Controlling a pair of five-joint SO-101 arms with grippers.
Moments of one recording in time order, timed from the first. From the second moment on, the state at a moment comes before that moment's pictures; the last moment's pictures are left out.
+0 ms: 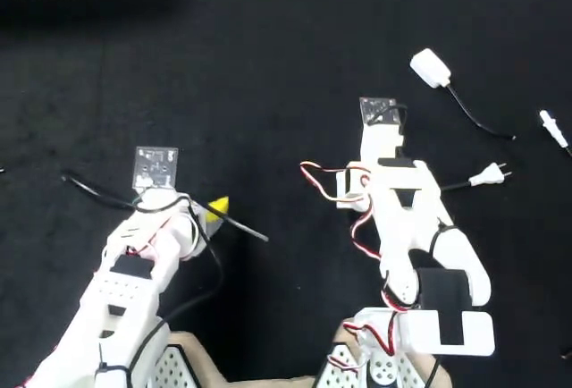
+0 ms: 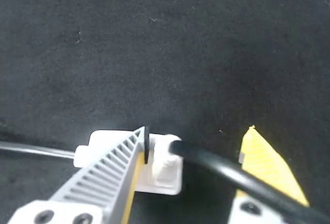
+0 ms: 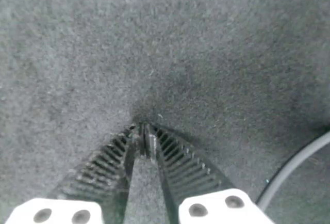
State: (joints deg) left arm 4.3 -51.1 88.9 15.8 8.7; right arm 1.1 -4.2 48.8 40.9 0.6
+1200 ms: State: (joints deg) left arm -25.4 -50.8 68.1 19.6 34.9; right arm 0.6 -4.2 48.8 40.7 0.4
